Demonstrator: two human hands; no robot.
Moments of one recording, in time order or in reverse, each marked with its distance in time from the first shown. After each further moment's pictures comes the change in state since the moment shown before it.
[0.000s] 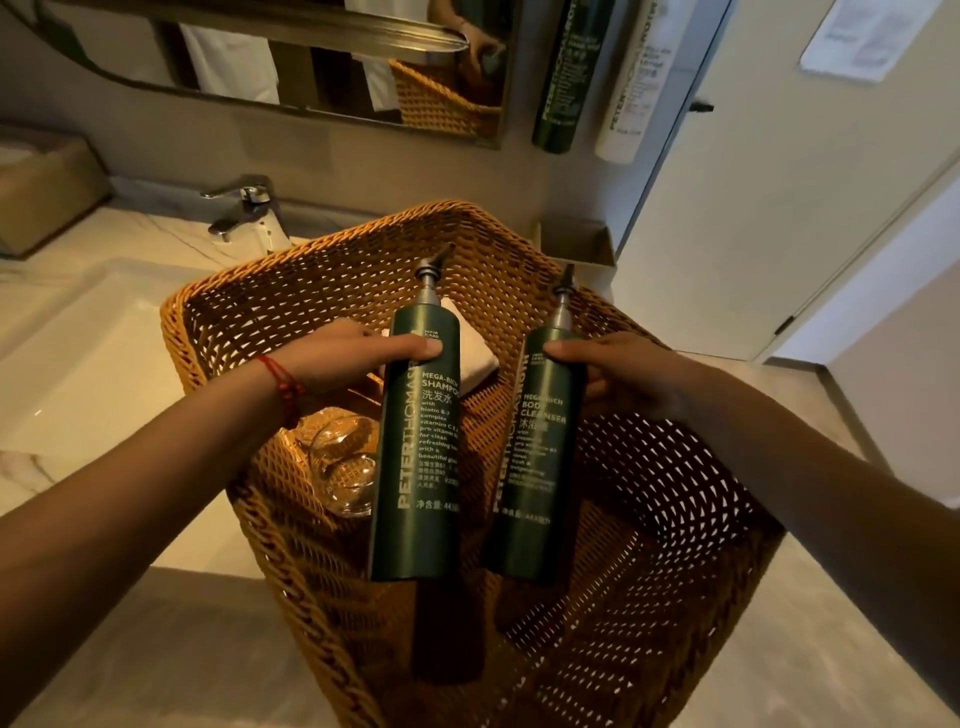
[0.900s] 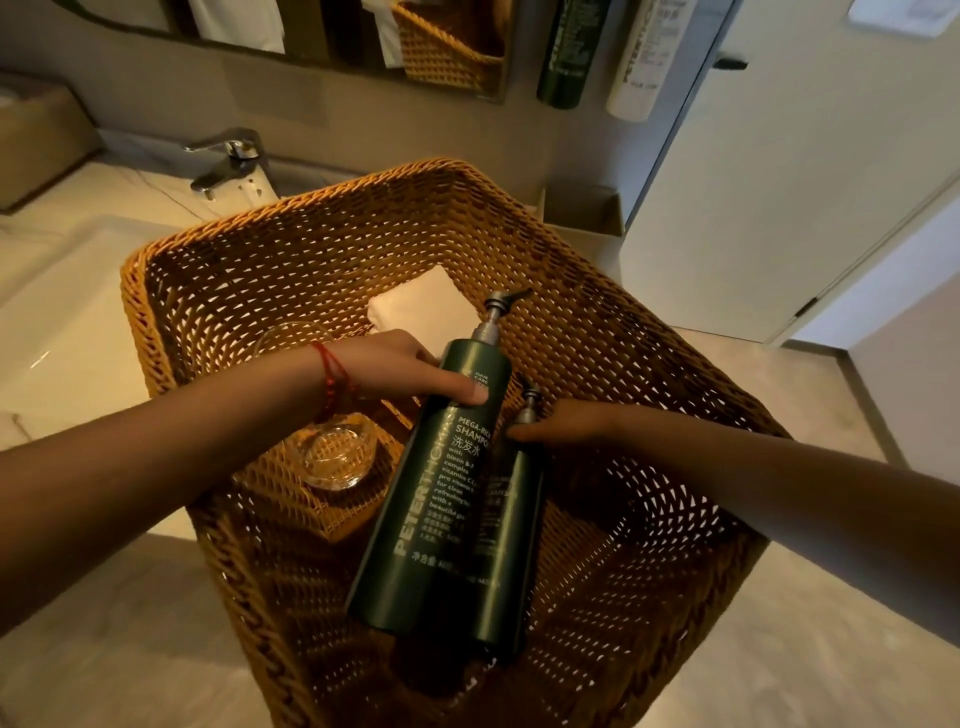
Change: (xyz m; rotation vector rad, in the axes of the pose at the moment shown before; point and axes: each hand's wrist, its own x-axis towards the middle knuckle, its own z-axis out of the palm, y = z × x) left_hand 0.021 0.001 0.048 0.211 -0.228 -0.134; right_hand 0.039 0.062 0.027 -0.454 -0.175 0.377
